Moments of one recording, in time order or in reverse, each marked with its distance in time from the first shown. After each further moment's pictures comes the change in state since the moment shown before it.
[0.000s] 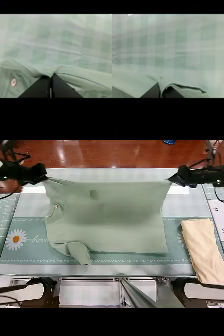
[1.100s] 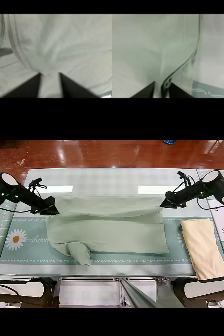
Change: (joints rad) left arm 0.082 -0.113 -0.173 -0.059 -0.396 0.180; right arm 0.035 -0.143 -0.066 -0.208 0.251 0.012
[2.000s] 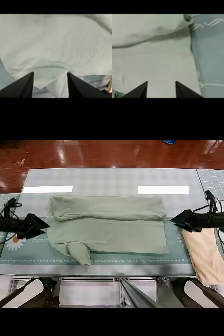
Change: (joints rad) left arm 0.351 0.451 -0.510 -0.215 -0.030 0.138; right arm -0.252 0.598 -0.621 0.174 -0.071 -0.066
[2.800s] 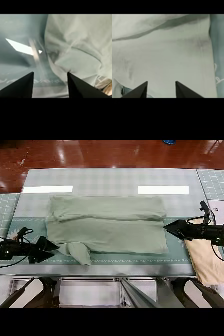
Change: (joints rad) left arm 0.076 0.087 -0.366 0.058 0.124 -0.091; right arm -0.013 0.102 -0.190 0.137 -0.026 -0.119
